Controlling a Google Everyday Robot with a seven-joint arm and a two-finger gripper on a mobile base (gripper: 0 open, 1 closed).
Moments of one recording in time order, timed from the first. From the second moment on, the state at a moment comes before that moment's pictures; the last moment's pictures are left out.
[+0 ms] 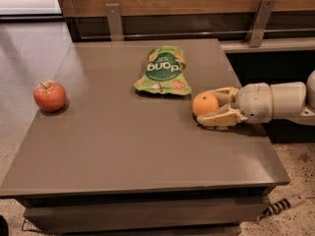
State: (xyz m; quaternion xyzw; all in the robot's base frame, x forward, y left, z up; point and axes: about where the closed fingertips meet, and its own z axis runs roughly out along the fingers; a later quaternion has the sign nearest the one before) arm 0.532 -0.139 0.830 -0.53 0.62 0.33 0.48
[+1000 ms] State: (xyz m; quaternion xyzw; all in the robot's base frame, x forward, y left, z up) arm 0.529 -0.104 0.888 -0.52 0.63 0.34 0.48
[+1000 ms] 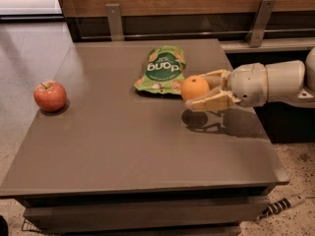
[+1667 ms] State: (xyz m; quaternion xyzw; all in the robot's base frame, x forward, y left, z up) arm 0.487 0.016 0.901 -0.51 0.65 0.32 0.47
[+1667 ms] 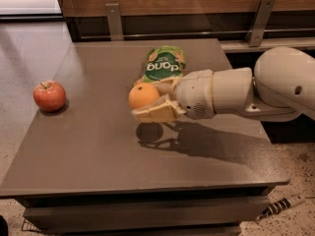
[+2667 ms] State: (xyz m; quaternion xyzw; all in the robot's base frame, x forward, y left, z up) arm 0.470 0.178 0.865 -0.56 0.62 0.38 0.40
